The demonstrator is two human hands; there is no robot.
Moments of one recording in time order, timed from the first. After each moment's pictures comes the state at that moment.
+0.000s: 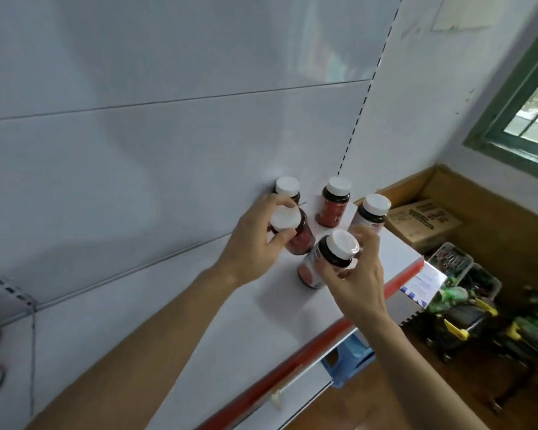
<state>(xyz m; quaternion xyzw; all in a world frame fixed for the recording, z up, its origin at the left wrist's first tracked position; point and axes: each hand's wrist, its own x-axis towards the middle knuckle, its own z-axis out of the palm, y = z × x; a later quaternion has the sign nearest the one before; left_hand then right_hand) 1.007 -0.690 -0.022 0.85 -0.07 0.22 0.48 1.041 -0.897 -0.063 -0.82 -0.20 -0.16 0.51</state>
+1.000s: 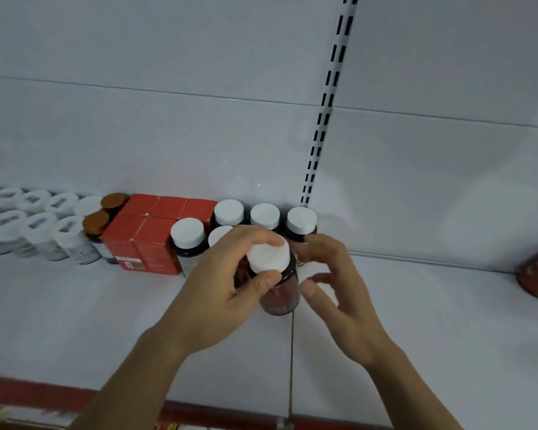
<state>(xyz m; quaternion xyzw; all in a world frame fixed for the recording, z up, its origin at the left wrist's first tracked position) 0.637 -0.525 0.012 0.84 0.21 0.33 0.38 0.822 -0.628 -0.029 -0.58 -0.58 0.19 0.53</state>
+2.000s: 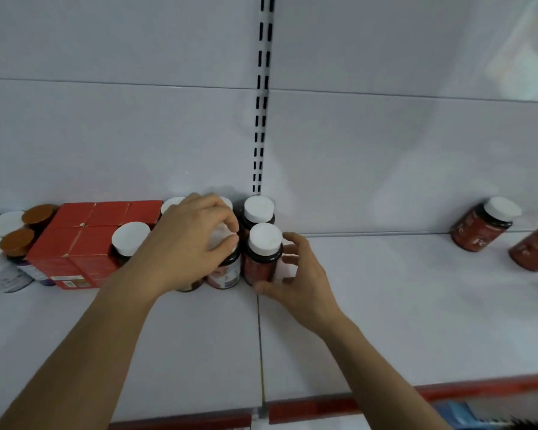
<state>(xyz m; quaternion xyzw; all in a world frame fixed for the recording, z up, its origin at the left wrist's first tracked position) 0.676 -0.458 0.009 0.94 0.20 0.20 0.17 0.838 -0.619 -0.079 -0.76 -0.40 0.23 0.45</state>
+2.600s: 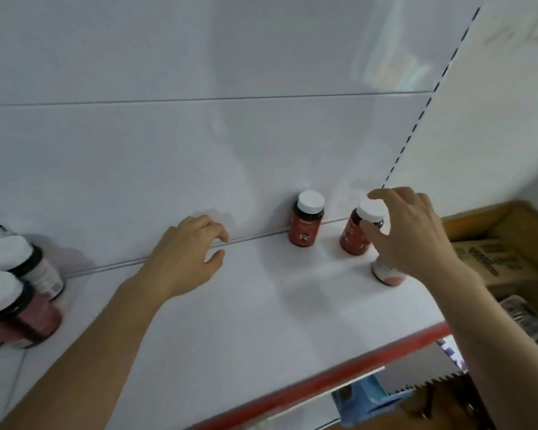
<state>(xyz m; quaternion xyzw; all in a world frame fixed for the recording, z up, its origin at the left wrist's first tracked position) 0.961 -0.615 -0.033 0.97 0.15 0.11 0.15 1.168 -0.900 0.029 -0.94 -0.31 -0.08 0.14</state>
